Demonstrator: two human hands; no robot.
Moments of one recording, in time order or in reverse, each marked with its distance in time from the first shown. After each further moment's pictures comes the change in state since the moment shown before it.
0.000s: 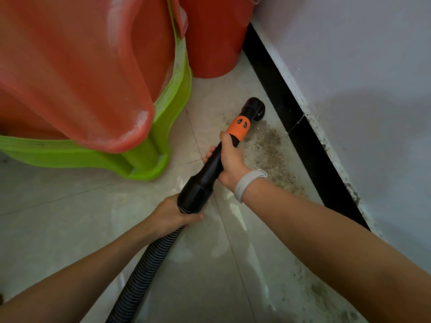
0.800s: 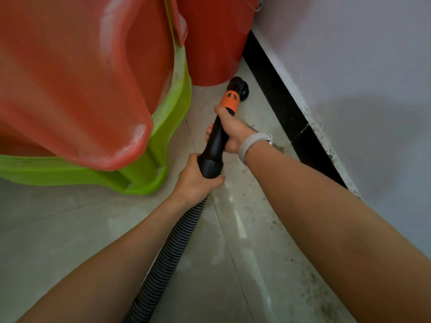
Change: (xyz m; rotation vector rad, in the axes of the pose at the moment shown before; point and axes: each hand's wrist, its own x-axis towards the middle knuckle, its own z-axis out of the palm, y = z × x) left_hand 0.069 0.066 0.010 -0.033 0.246 0.185; right_hand 0.051 -0.067 0.038 -0.270 -0.151 0.044
